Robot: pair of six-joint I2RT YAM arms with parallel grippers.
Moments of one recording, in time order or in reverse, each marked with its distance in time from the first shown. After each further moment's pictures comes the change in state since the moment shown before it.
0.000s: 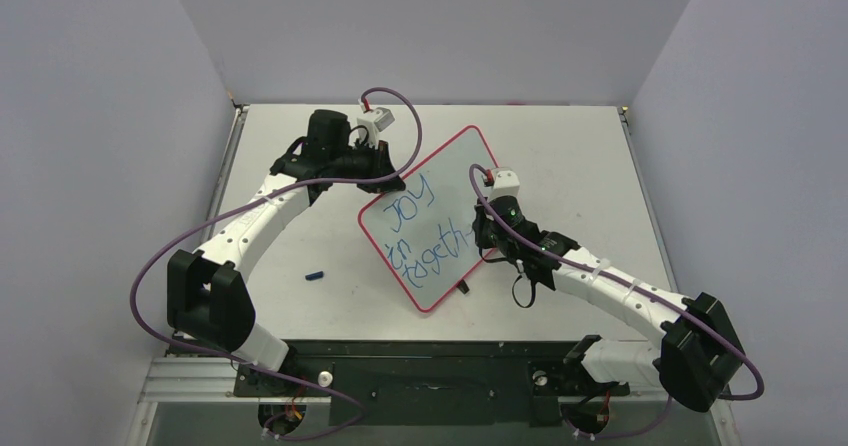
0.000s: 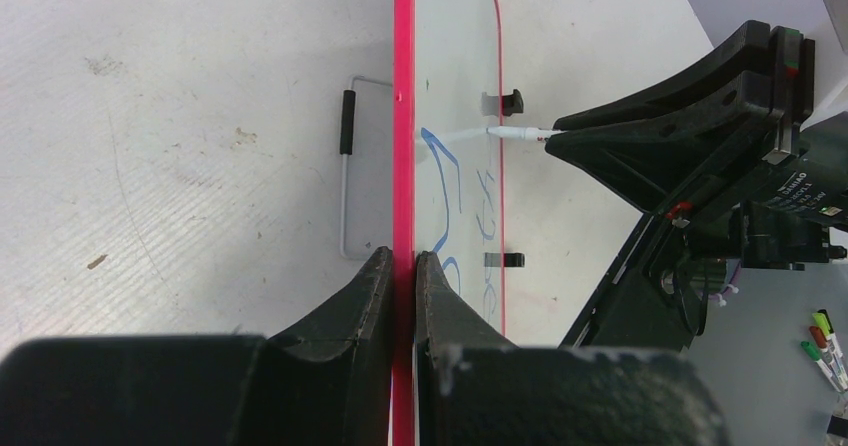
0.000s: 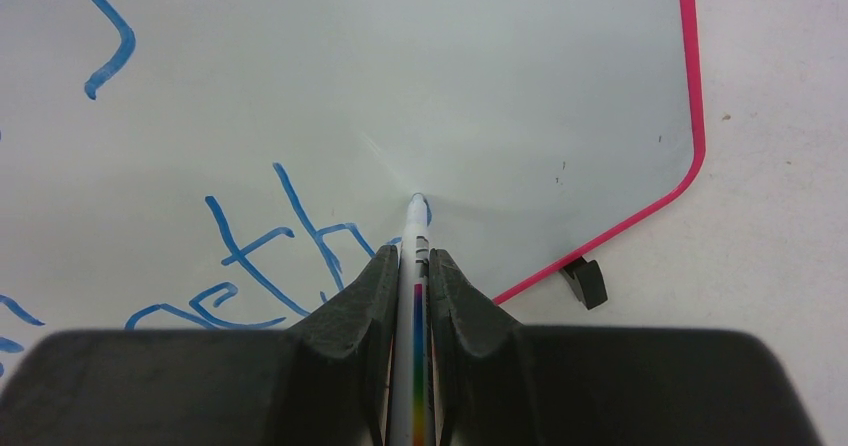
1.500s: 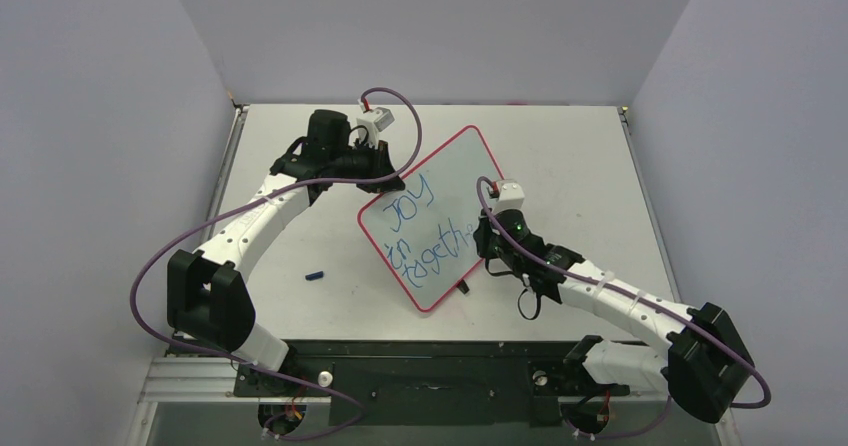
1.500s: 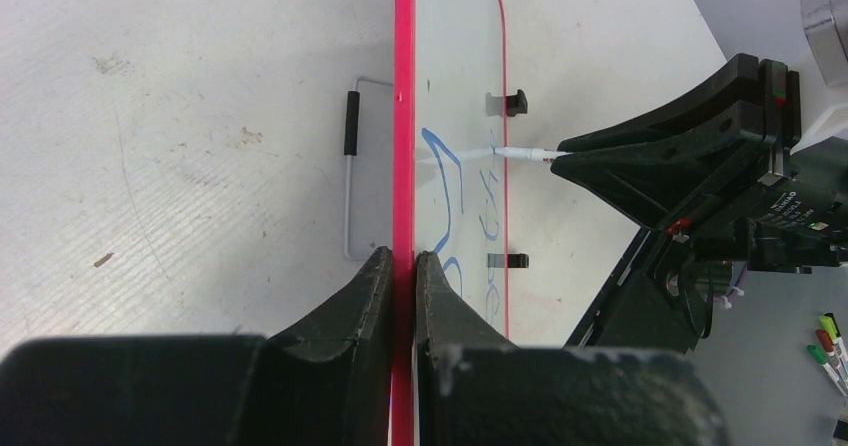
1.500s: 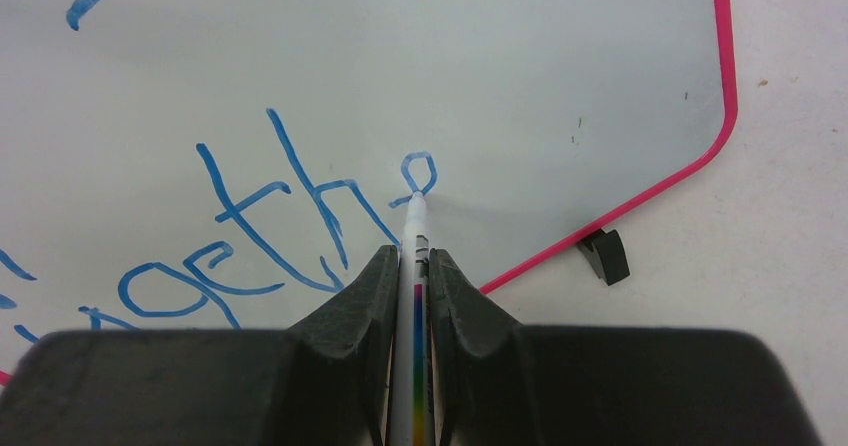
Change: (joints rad) left arm 0.000 0.000 0.000 -0.001 -0.010 0.003; right arm 0.014 -0.063 -0.113 0.074 -0.021 0.035
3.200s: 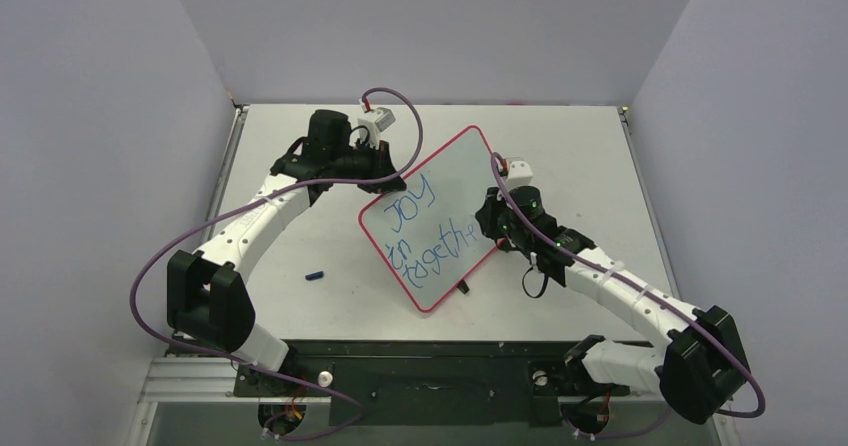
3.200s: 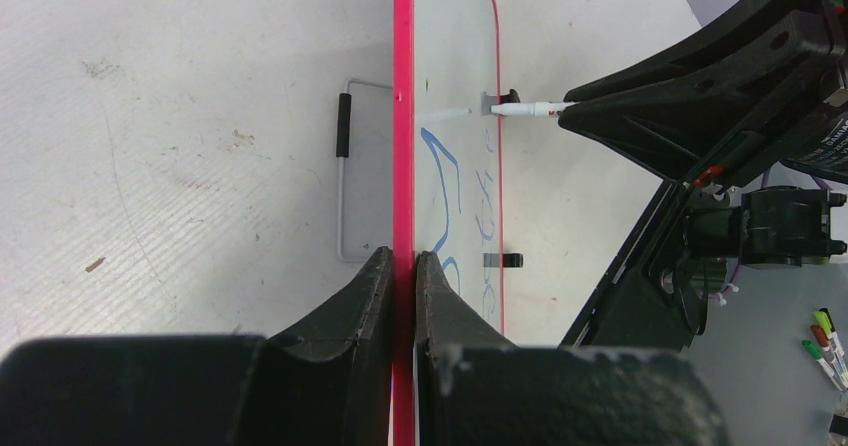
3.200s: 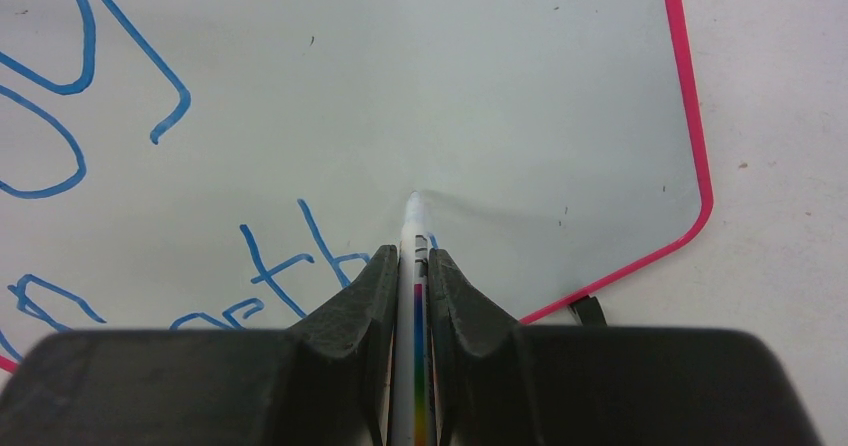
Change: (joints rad) left arm -0.004 -0.002 0.000 0.002 0.008 0.000; right arm -0.137 0.008 0.102 -0.016 -0.161 -0.077
